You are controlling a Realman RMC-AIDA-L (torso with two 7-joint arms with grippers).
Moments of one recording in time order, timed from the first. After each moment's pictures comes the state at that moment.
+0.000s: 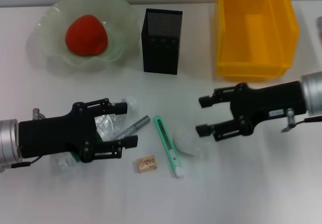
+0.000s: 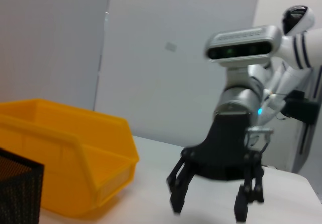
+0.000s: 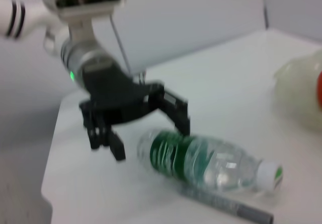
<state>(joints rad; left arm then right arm) -0.40 -1.99 1.03 0.48 1.63 1.64 -1.09 0.65 2.05 -0.85 -0.60 -2.09 -1.61 1.40</state>
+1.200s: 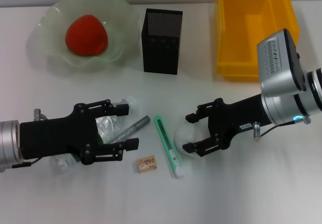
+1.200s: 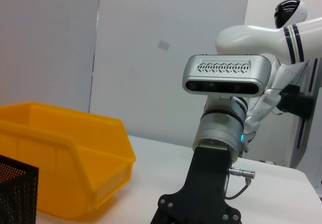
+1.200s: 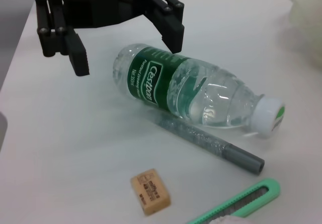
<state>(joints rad) -0.40 -1.99 1.03 0.48 1.66 1.66 -1.04 0.69 2.09 -1.13 -0.60 -2.10 -1.34 1.40</state>
